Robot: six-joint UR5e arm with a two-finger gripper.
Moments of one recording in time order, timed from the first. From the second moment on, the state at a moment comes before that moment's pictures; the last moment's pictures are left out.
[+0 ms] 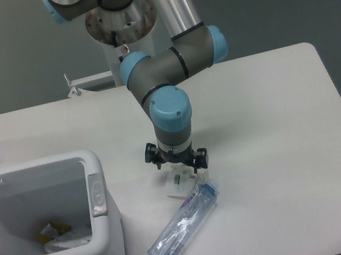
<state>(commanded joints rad) 2.37 -1.99 -1.84 -0.88 1.60 0.69</state>
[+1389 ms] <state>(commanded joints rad) 2.48 -1.70 -1.61 -0.98 1.22 0.67</state>
